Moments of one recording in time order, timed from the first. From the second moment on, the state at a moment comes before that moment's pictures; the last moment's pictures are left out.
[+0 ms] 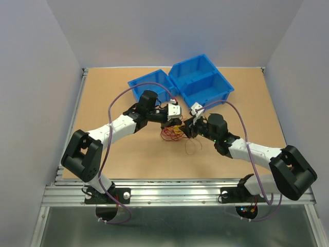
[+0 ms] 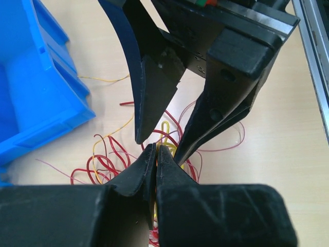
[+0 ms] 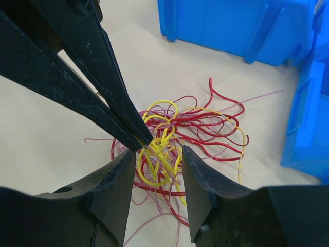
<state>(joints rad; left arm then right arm) -0.61 1.56 1.02 0.02 0.85 0.56 0.64 1.32 0.56 0.52 -0.26 -0.03</state>
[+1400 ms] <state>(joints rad) -0.52 1.58 0.99 0.23 0.82 0.41 0.65 0.72 0.55 0.43 0.08 0.15</state>
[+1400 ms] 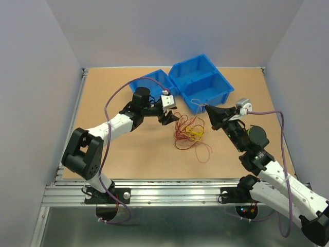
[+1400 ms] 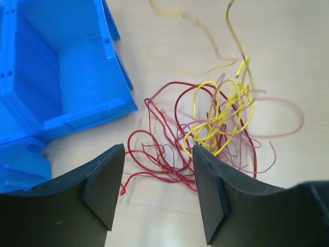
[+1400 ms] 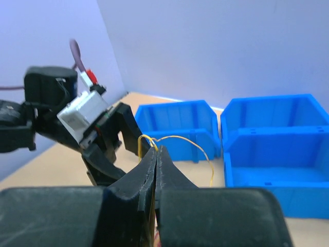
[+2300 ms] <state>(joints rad) -0.73 1.66 0.91 0.48 0.76 0.26 0.65 0.75 0.55 0.38 0.07 0.21</state>
